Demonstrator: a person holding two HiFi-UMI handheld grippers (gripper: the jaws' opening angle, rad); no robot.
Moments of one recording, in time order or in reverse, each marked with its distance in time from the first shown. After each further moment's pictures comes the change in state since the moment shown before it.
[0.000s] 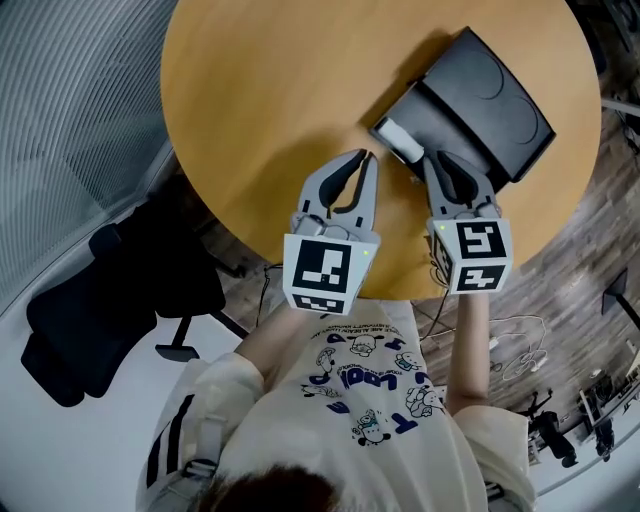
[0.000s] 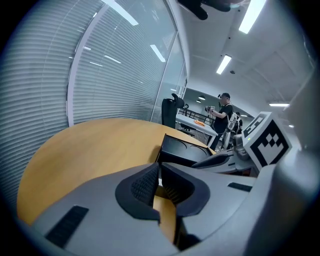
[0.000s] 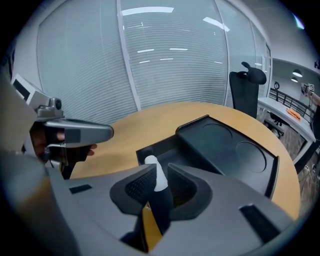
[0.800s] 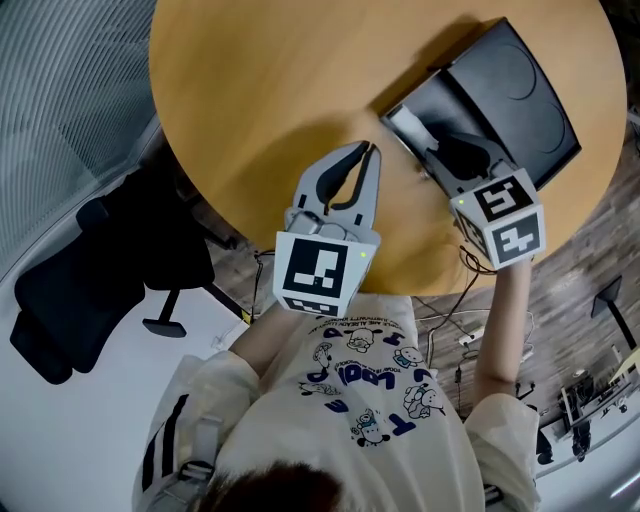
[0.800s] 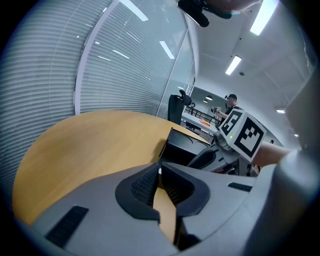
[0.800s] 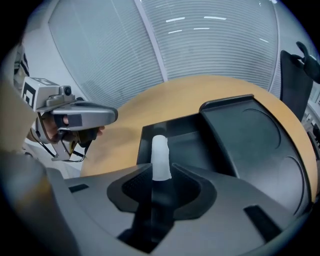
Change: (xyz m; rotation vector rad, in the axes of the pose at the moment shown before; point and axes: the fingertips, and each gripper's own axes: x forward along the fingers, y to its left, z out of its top) left arm 0.011 0.010 -0.022 -0.076 0.034 0.036; right arm 0.039 0.000 -0.028 -0.236 0.313 0.328
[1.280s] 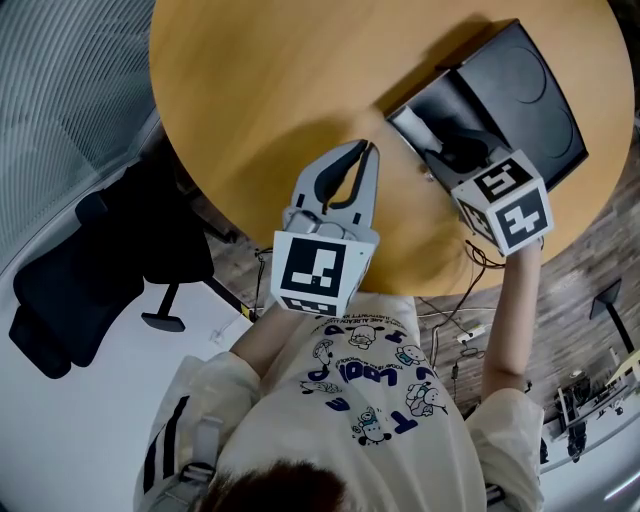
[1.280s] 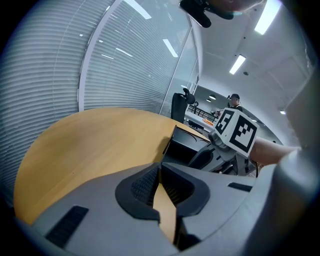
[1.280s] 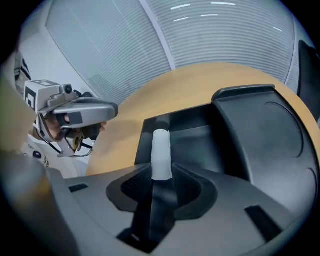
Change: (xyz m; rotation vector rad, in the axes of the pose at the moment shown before) left arm 0.000 0.009 -0.009 -0.025 0.020 0.026; right arm 0.018 0.005 -0.007 -0.038 0.112 0.113
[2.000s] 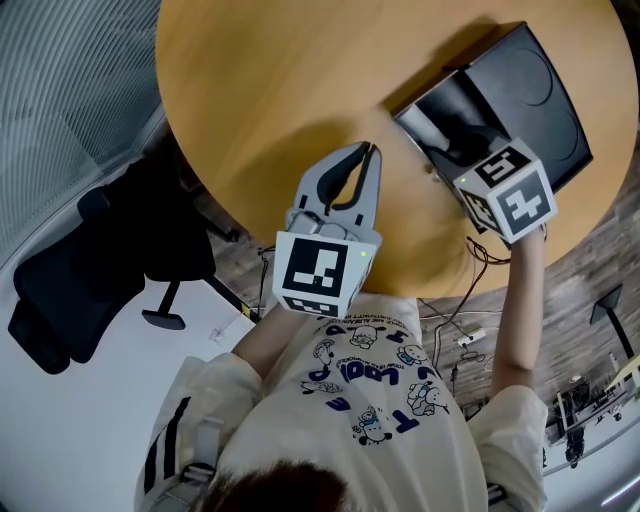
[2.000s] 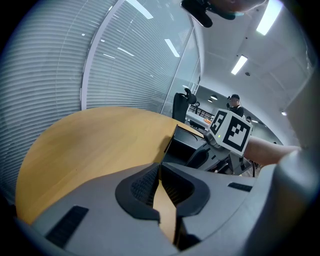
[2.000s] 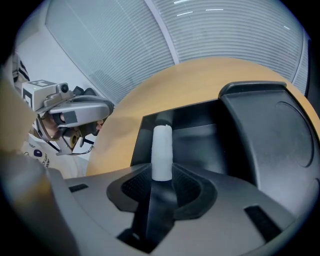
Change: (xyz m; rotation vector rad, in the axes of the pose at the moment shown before) left arm -0.005 0.003 -0.006 -0.013 0.004 0.012; right arm 0.011 -0.002 -0.002 -0.024 0.056 0.034
